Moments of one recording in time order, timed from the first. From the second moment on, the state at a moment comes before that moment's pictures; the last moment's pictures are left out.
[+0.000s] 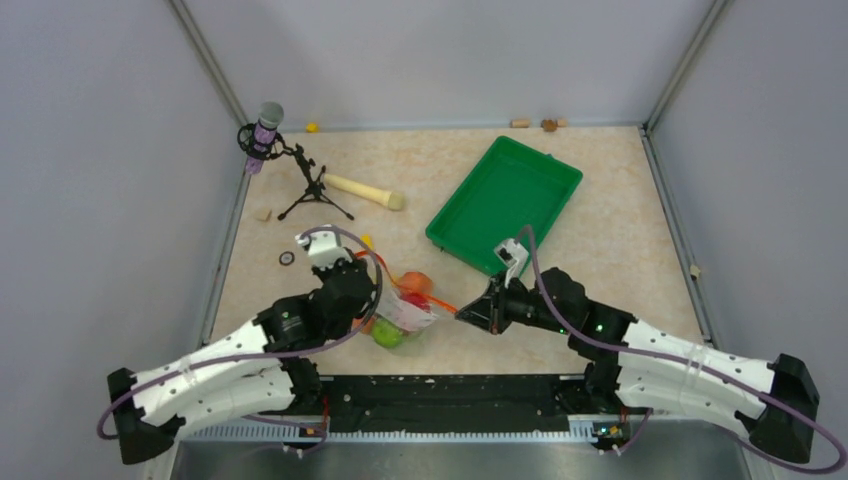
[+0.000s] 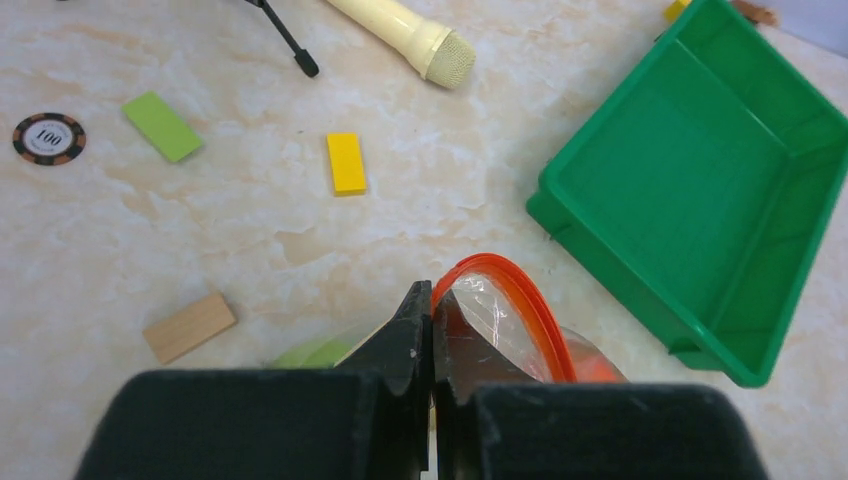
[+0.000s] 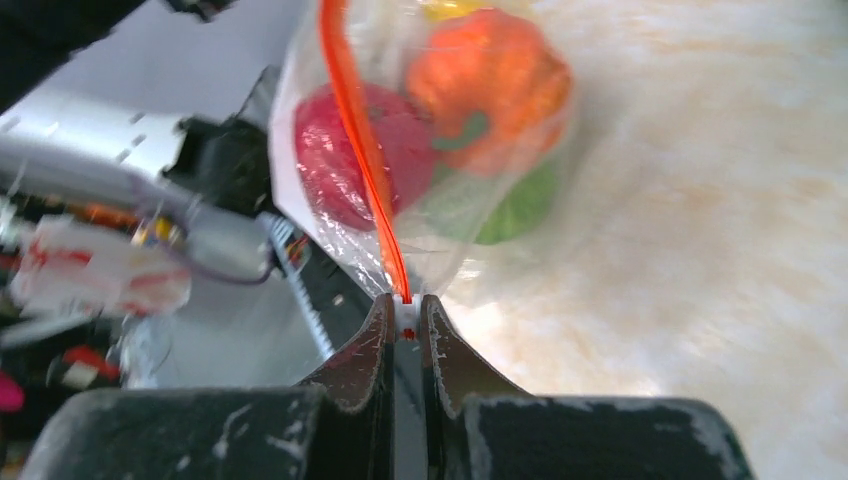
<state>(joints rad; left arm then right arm) -1.06 0.69 0.66 -0.54 -0.96 -0.89 1.03 0.80 0.51 0.02 -0.19 0.64</state>
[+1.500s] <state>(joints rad) -0.91 0.70 0.64 -0.38 -0.64 -0.74 1.09 1.09 0.36 0.21 -0.33 0.60</state>
